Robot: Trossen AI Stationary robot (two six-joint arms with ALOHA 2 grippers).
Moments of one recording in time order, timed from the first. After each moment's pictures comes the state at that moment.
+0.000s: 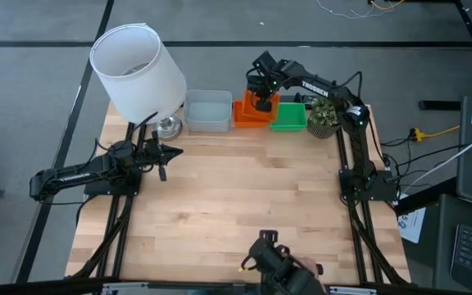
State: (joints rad) left arm 0.31 0.08 0.01 0.02 -0.04 -0.02; right arm -0.72 2.13 1.91 -0.83 -0.05 -0.69
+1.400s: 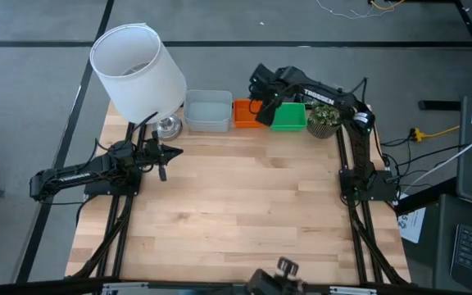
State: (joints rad) left arm 0.31 0.08 0.01 0.02 -0.04 -0.02; right arm -0.59 2.02 1.89 -1.17 0.09 -0.22
